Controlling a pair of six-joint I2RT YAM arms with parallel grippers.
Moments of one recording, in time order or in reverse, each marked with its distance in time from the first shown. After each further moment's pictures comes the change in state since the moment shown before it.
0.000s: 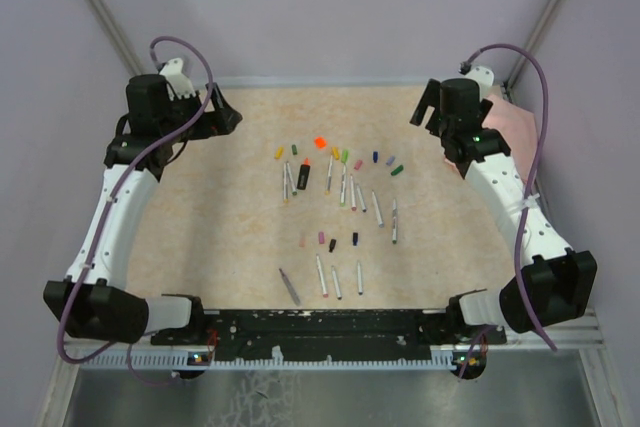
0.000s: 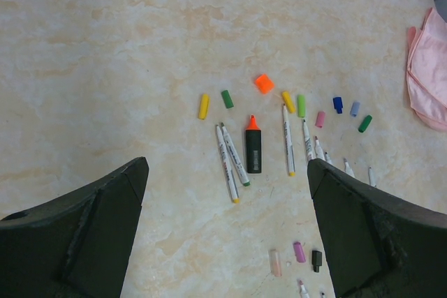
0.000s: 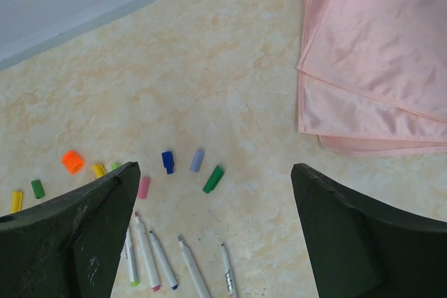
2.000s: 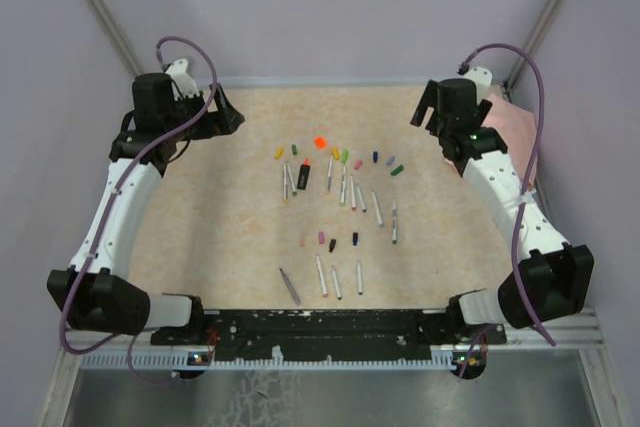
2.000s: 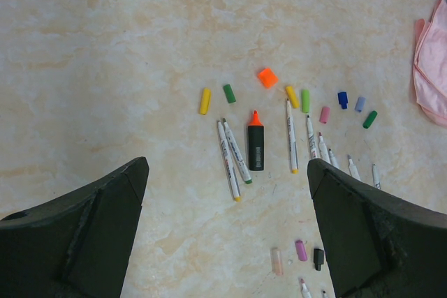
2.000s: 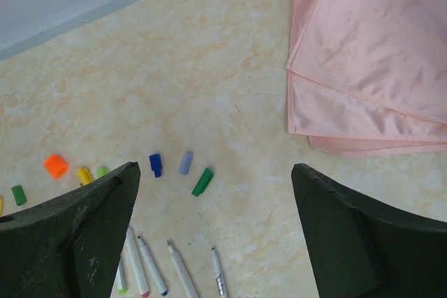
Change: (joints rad) left arm 0.000 0.044 0.003 0.000 0.008 0.000; right arm 0.000 0.023 0.000 0.002 0.032 -0.012
